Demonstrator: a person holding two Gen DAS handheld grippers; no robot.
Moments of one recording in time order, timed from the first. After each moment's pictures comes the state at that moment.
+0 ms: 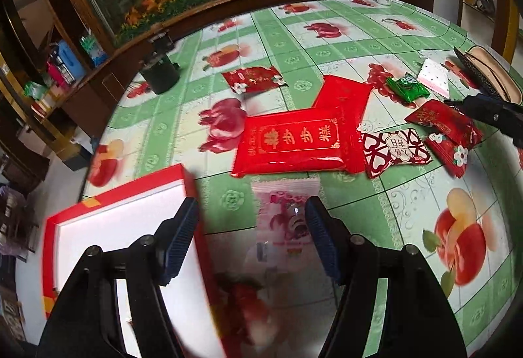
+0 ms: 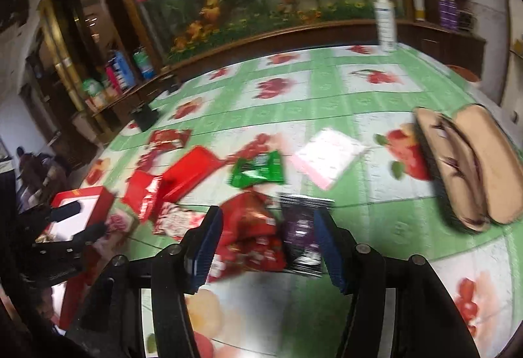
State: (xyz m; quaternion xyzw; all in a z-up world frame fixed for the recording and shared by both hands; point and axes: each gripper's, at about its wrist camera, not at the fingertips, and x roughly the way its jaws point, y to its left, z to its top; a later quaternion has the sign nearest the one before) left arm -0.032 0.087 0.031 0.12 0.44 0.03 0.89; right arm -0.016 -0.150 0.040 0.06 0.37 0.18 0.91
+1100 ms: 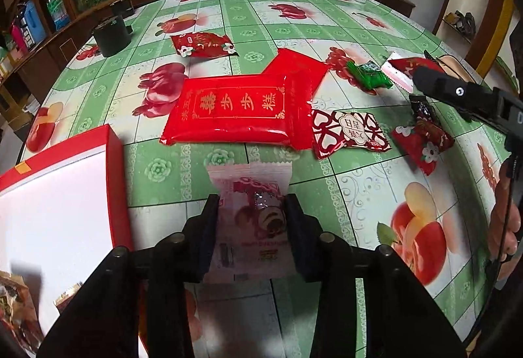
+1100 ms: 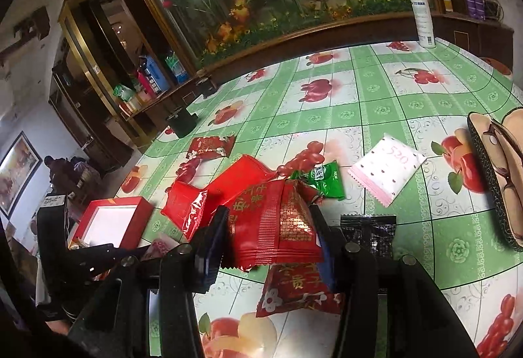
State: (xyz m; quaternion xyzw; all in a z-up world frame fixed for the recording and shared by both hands) left arm -0.033 0.080 0.011 0.03 0.48 -0.05 0.87; right arm -0.003 -0.133 0.044 0.11 0.37 0.24 0.89
